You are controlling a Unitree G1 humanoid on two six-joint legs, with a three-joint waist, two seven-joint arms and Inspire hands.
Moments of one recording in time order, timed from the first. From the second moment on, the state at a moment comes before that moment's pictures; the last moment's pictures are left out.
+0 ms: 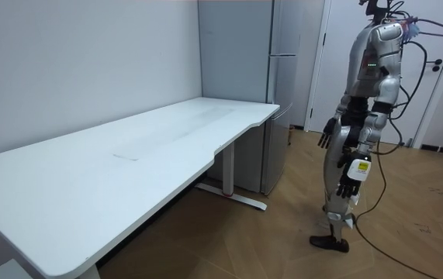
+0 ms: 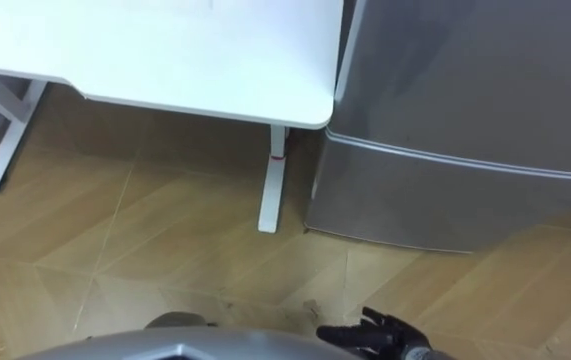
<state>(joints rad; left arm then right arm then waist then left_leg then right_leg) 0.26 0.21 0.11 1.13 -0.32 -0.02 -0.01 0.10 -0.24 0.02 1.30 0.36 0.03 0.35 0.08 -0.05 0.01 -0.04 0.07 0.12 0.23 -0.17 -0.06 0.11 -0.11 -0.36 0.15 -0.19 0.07</state>
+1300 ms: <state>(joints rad) 0.24 0.20 0.21 1.16 -0.19 0.01 0.00 0.10 -0.23 -0.10 1.34 0.39 0.04 0.28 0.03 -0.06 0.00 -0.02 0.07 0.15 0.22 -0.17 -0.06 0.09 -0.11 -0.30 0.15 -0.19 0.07</state>
